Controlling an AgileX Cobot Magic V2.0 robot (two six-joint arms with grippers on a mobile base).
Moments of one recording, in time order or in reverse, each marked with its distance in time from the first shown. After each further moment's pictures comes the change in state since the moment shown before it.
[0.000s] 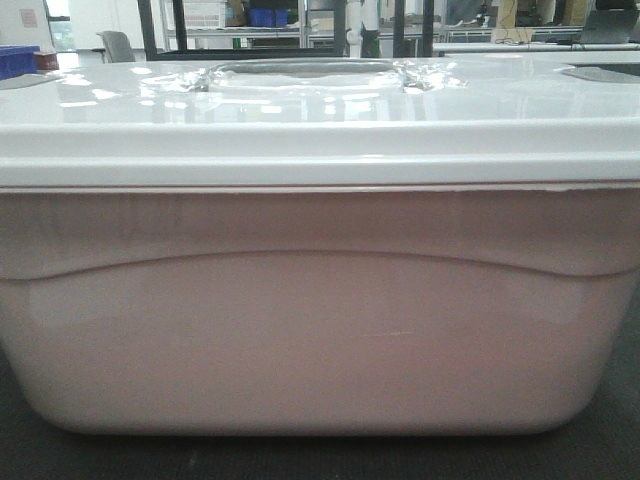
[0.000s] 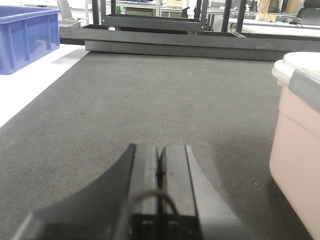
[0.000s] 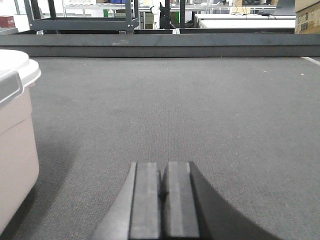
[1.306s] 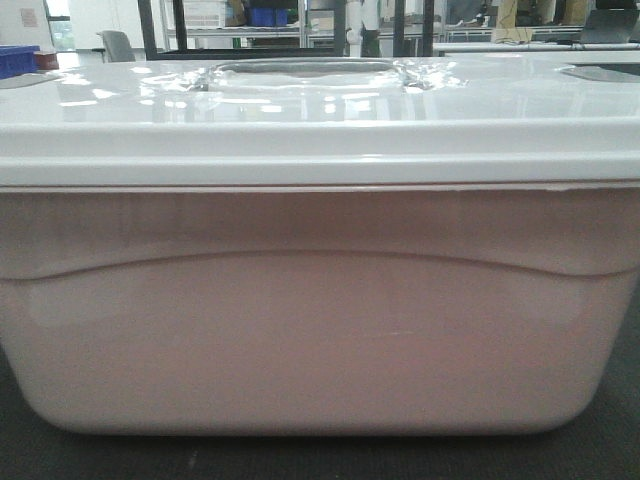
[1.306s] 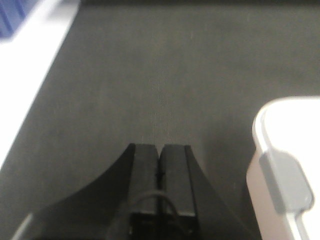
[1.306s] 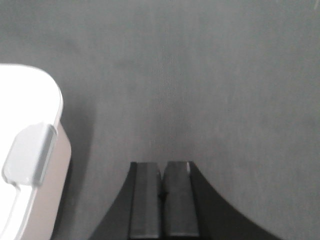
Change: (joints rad) left arm 0.000 0.694 -0.979 0.039 0.749 0.000; right arm 0.000 0.687 -0.988 0.000 0.883 0.000
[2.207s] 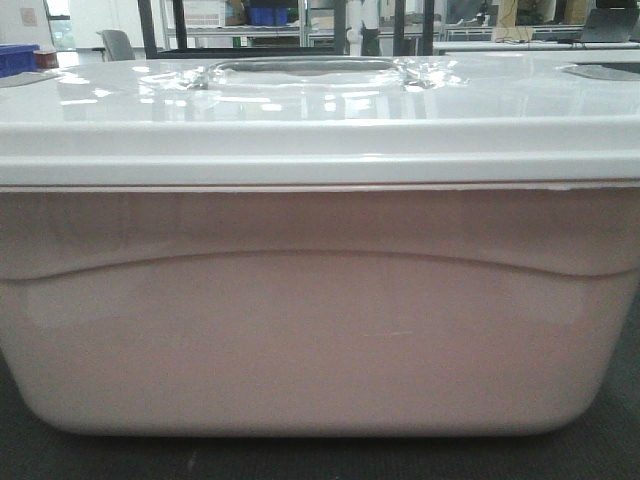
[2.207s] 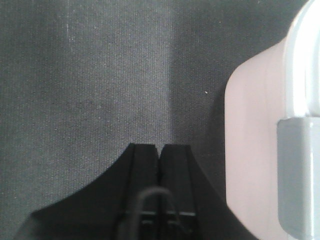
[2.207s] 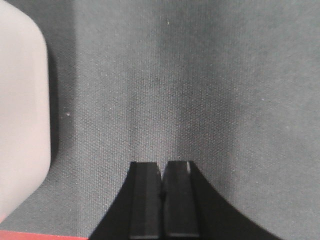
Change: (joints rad) left arm 0.000 0.539 -0.138 -0.211 0.220 0.000; right arm 0.000 0.521 -0.140 0.075 0.259 -0.001
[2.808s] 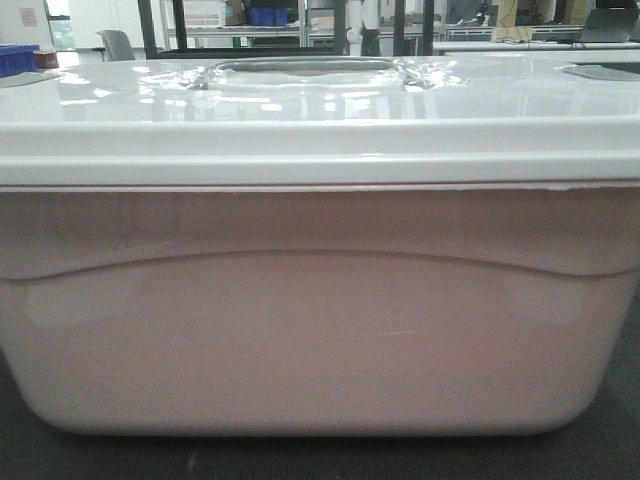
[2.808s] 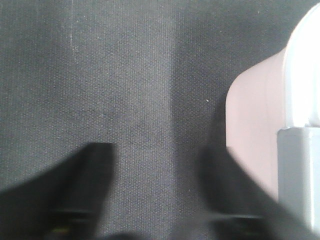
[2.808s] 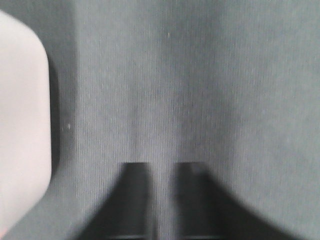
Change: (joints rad) left arm 0.000 0.000 0.000 0.006 -0.021 0.000; right arm 0.000 0.002 0.000 0.004 -0.042 -0.002
